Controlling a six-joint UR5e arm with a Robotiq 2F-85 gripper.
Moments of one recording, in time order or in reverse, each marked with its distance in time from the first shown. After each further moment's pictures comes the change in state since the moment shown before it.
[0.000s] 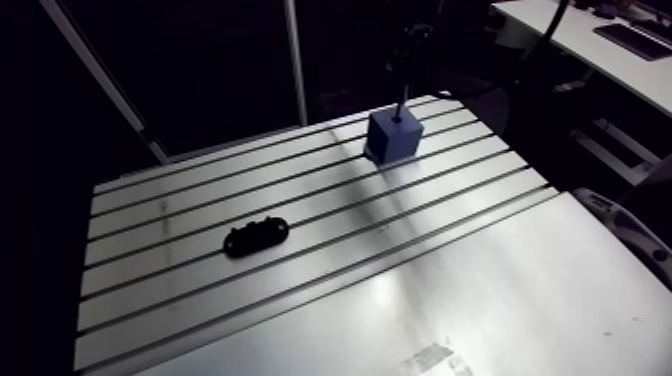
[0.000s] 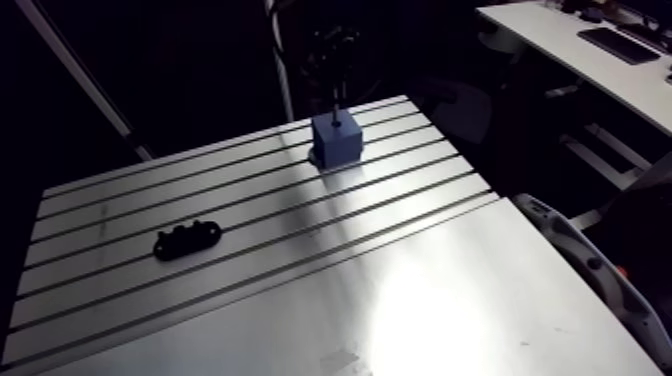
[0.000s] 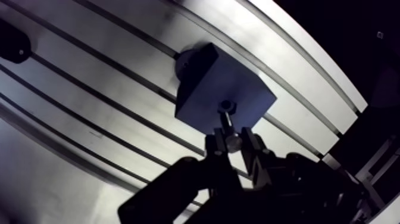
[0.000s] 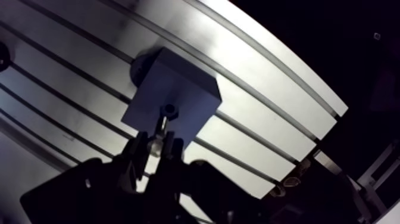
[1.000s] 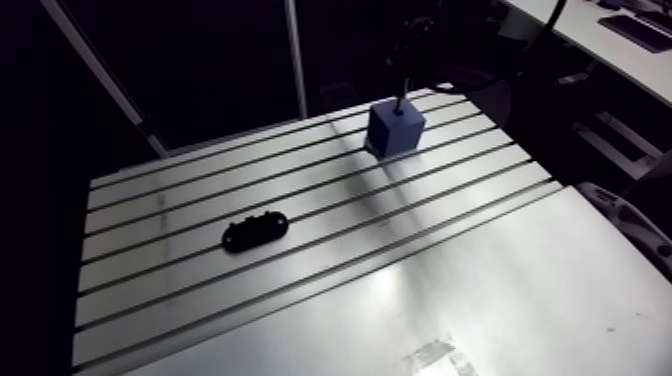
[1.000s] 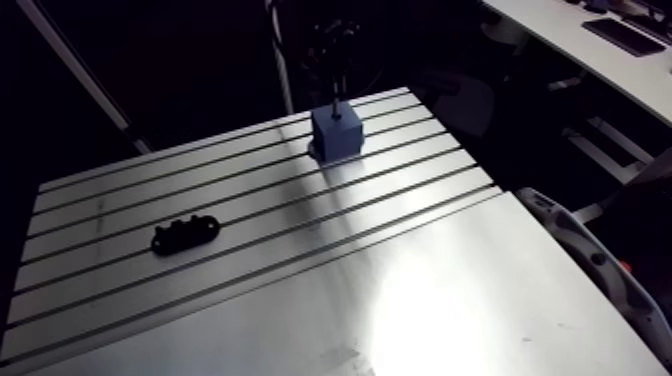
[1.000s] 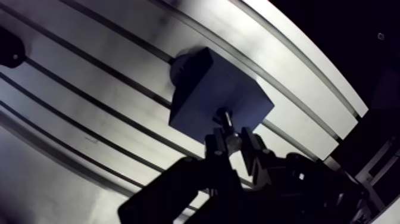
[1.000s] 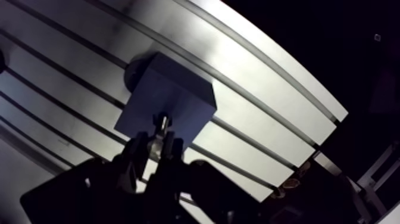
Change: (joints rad) arm 0.000 0.024 -0.011 -0.013 0.000 -0.001
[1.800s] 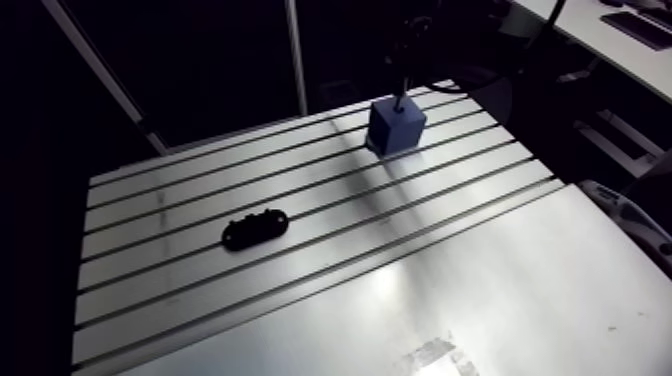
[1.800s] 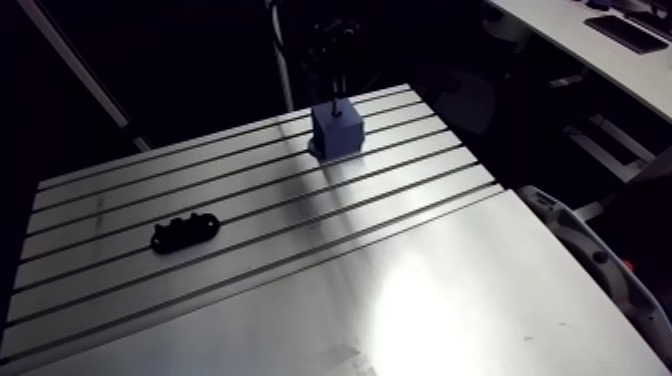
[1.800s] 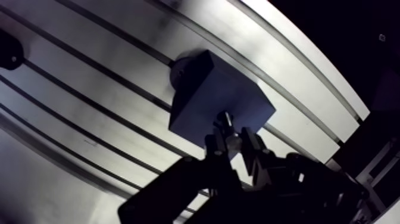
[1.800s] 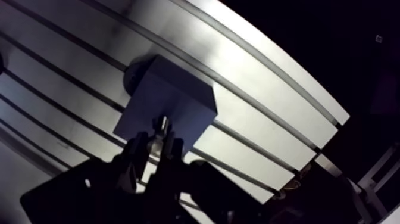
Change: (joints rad) arm 0.001 0.008 0.000 -0.005 0.003 0.000
